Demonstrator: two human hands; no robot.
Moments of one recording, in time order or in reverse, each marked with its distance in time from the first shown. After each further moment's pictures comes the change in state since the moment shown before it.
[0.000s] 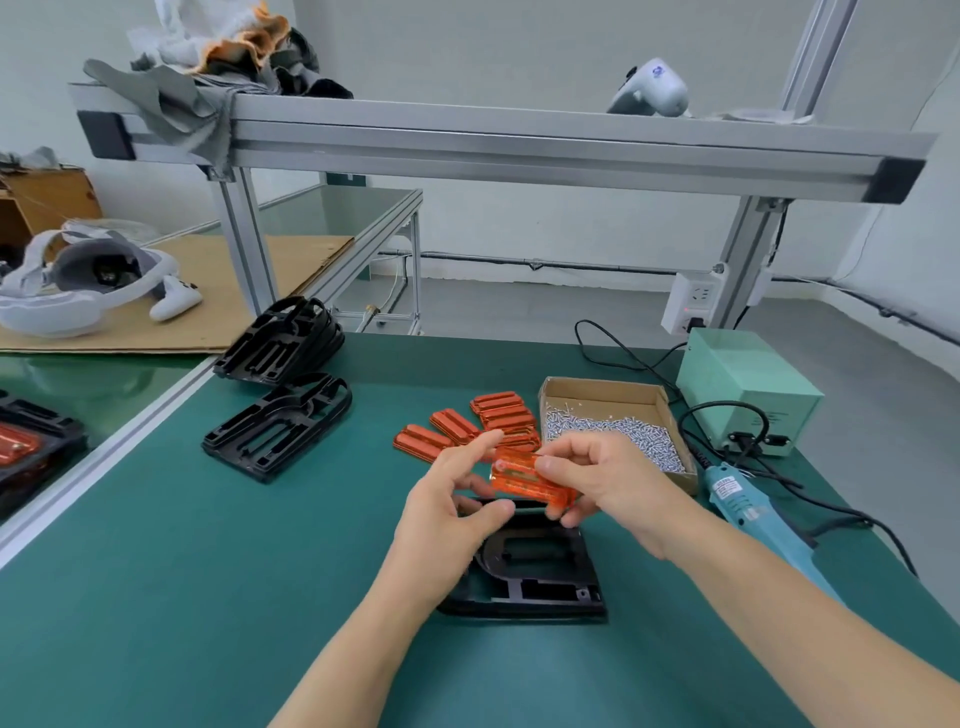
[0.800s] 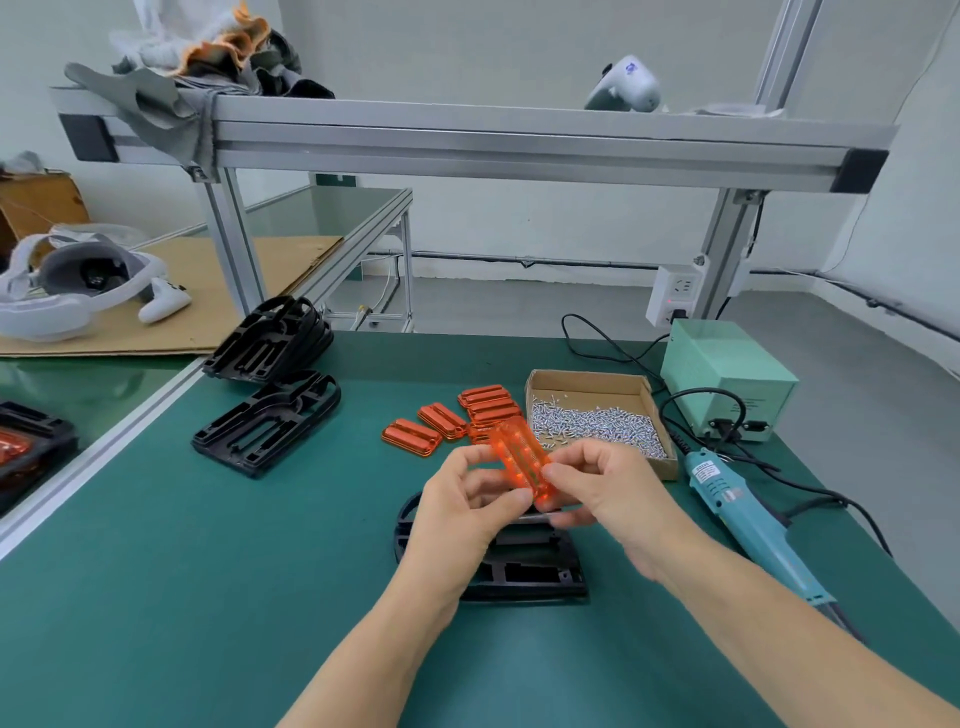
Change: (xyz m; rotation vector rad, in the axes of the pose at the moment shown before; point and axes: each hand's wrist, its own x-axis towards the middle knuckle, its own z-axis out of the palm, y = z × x) left_hand -0.011 0.016 0.025 -0.286 -0.023 -0.175; right_hand -0.027 0.008 0.006 0.153 0.209 0.054
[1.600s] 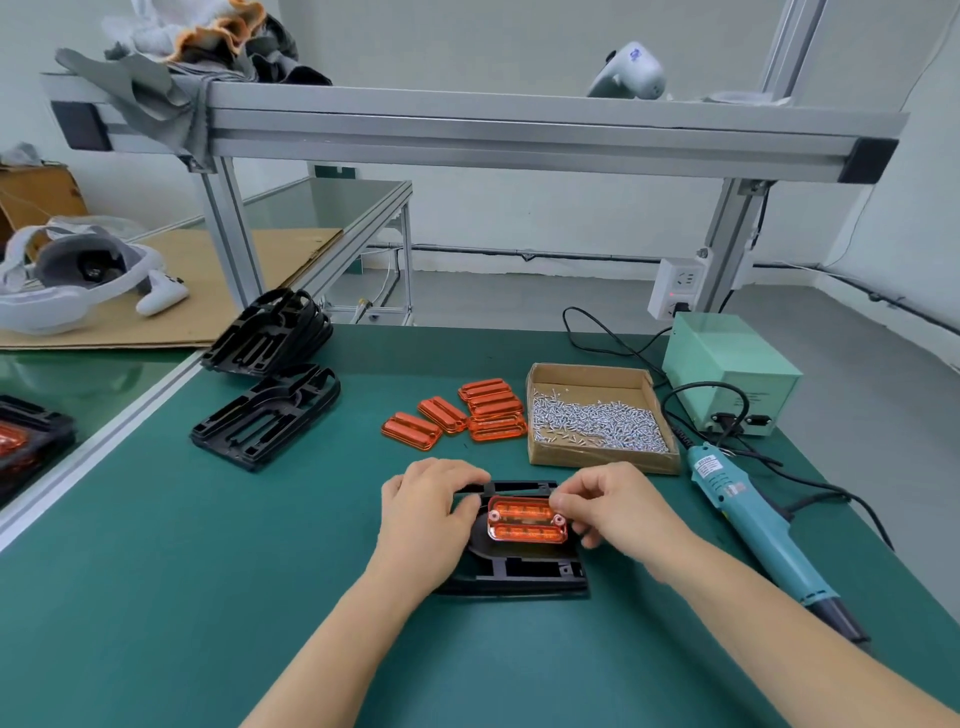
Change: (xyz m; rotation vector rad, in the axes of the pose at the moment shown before) left_hand 0.012 -0.010 -0.029 1.021 0.046 0.143; right_hand 0.009 0.027 -0.014 -0.427 0.003 0.085
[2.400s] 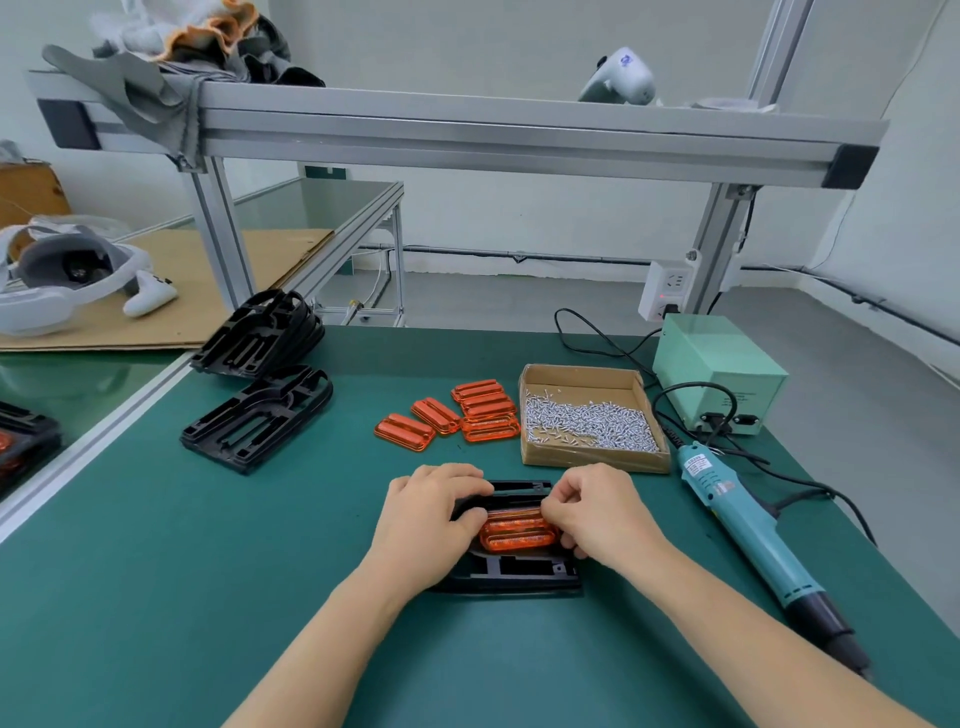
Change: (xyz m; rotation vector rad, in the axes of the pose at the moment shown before) left_hand 0.008 -0.011 0.008 0.093 -0.106 0.123; right_hand -0.002 -0.006 0.012 -0.270 0.109 -0.025
